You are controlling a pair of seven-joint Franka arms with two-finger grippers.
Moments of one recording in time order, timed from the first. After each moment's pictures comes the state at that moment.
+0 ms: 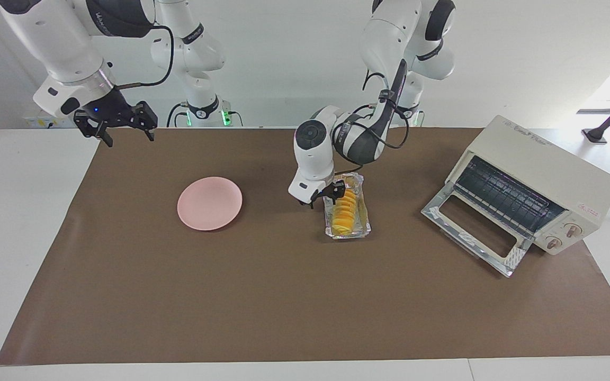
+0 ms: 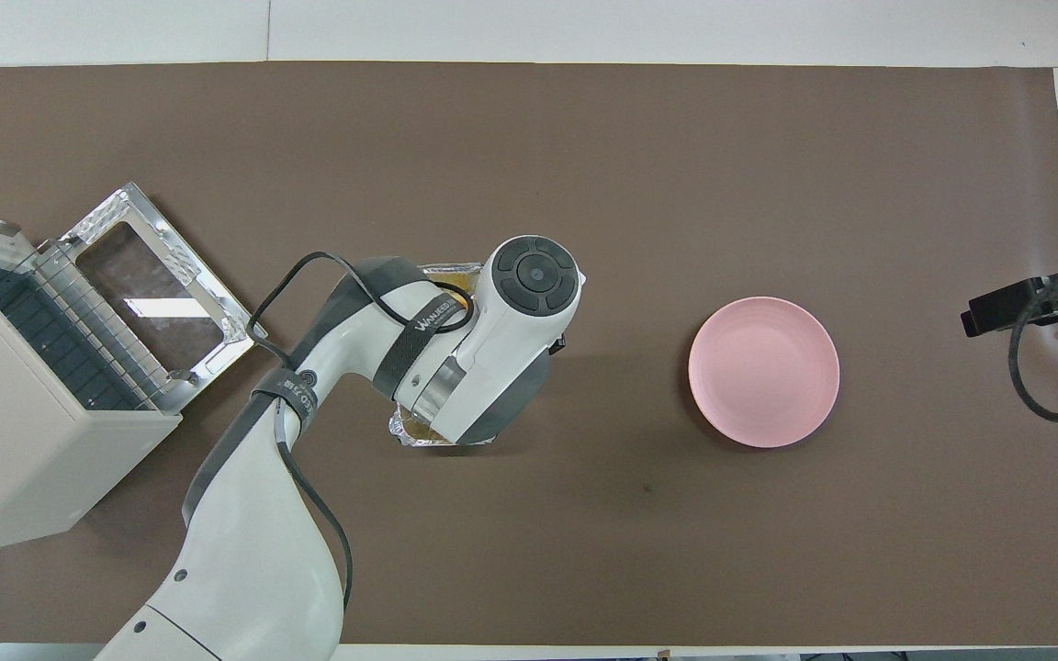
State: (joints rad) left arm -0.75 0.47 0.02 -1.66 0.04 1.97 -0.79; right arm -0.06 -0.04 0.02 -1.65 0.01 1.51 -0.18
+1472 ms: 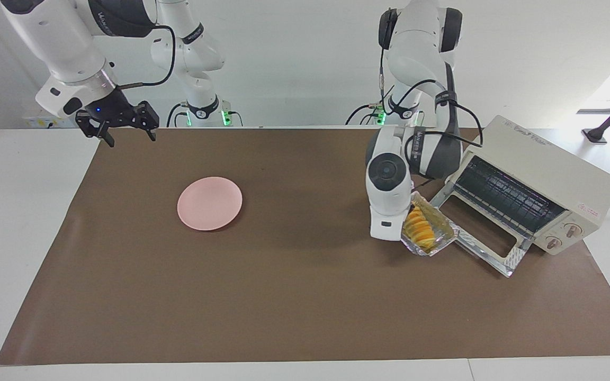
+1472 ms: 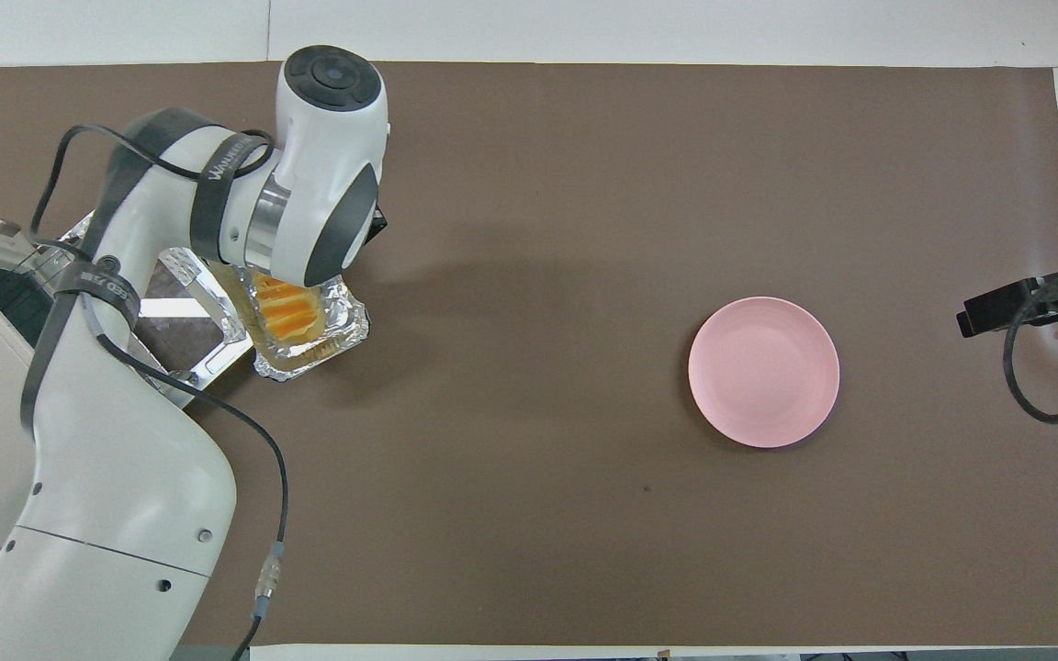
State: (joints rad) left arm -0.63 0.60 0.32 -1.34 0.04 1.66 -0.83; right arm -0.06 -0.04 0.03 -1.65 0.01 1.51 -0.18
